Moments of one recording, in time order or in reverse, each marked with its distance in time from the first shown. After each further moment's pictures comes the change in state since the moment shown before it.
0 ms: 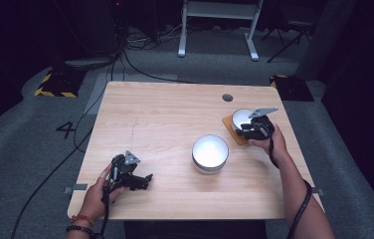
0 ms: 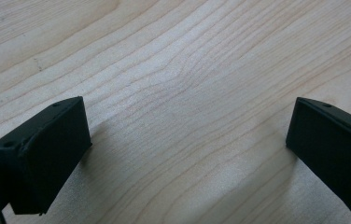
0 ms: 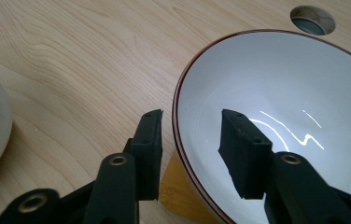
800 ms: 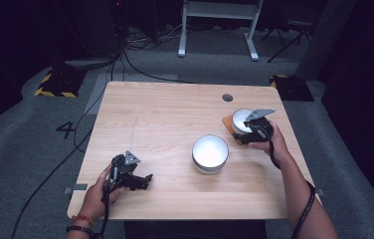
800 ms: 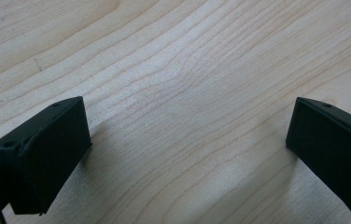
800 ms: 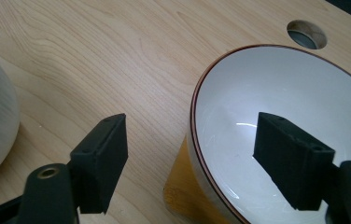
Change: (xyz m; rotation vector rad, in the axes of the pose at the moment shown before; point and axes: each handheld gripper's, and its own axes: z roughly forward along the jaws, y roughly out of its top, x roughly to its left) left arm 0.000 0.000 0.000 -0.002 0.000 -0.002; right arm 0.016 0.006 -0.006 0.003 -0.052 -0.059
